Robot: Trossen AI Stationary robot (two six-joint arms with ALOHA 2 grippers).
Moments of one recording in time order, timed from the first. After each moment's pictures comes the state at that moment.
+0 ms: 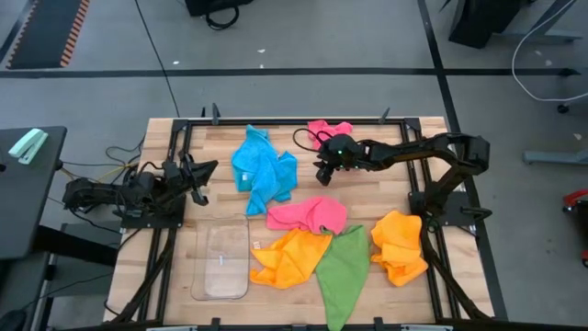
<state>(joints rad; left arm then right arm) -0.08 0.08 0.01 0.42 -0.56 0.02 -0.36 1.59 0.79 0.10 0.08 0.13</state>
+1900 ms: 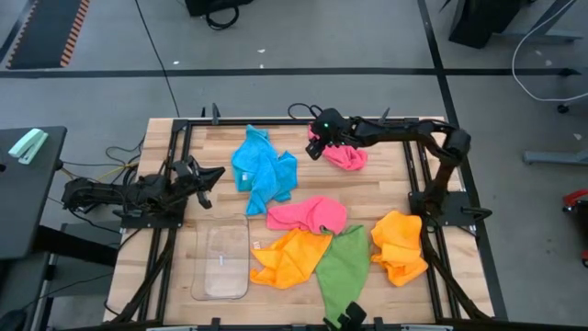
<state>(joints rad) -0.08 0.09 0.01 0.24 -0.55 -0.17 -0.54 1.78 1.09 -0.11 0.13 0.14</state>
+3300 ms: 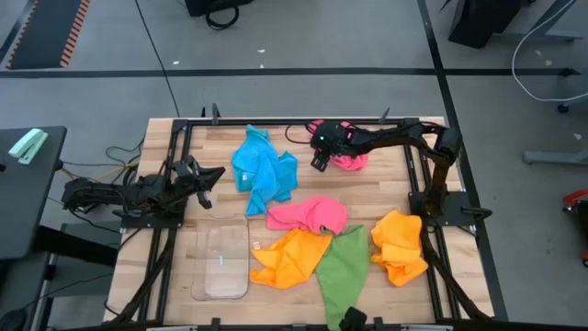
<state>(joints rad) -0.08 0.09 0.01 0.24 -0.55 -0.17 -0.48 1.84 1.04 -0.14 0.25 -0.04</state>
